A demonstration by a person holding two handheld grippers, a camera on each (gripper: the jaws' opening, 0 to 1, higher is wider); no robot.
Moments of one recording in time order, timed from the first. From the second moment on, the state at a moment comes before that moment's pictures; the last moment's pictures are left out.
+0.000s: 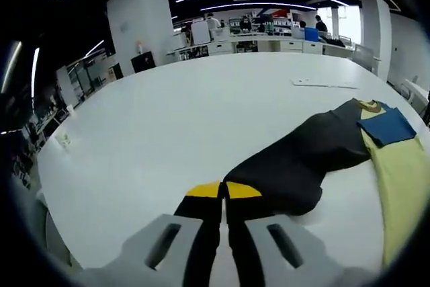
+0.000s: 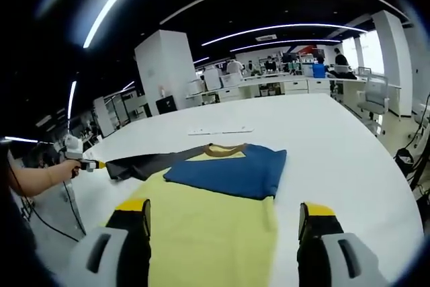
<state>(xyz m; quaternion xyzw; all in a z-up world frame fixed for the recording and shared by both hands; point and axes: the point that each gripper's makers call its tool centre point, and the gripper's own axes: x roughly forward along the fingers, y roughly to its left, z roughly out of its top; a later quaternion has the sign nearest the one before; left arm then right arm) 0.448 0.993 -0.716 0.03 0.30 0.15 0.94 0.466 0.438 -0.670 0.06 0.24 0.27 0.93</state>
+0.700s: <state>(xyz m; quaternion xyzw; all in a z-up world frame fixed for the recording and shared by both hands) 0.441 0.987 -0.725 -0.03 0.29 0.17 0.94 0.466 0.440 -0.663 0.05 0.24 0.26 0.93</state>
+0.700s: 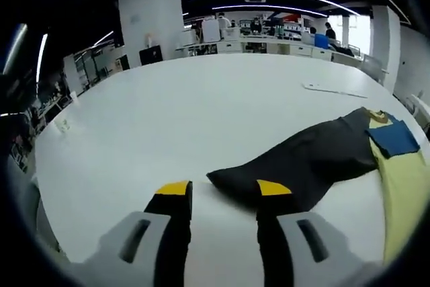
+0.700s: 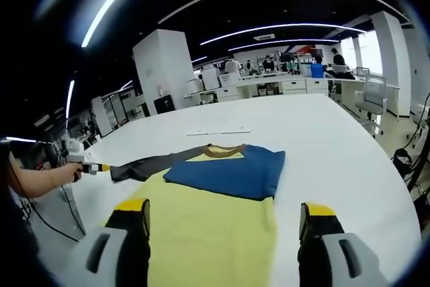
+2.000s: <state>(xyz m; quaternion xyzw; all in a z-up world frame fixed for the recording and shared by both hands) 0.447 0.951 -0.767 -0.14 0.33 0.14 0.92 0.451 0.439 -0.667 0.03 0.25 0.26 0.93</state>
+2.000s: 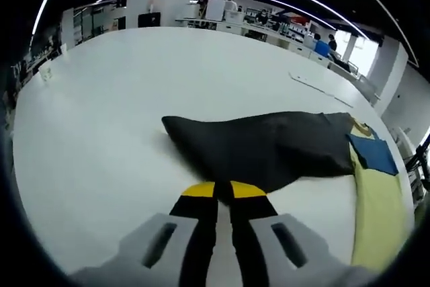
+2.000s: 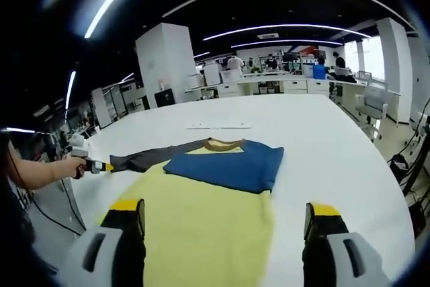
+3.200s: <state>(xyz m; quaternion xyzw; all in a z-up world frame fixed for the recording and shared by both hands) 0.468 0.951 -0.727 -0.09 0.32 0.13 0.94 0.449 0.439 -0.666 0.01 0.25 0.28 0.93</state>
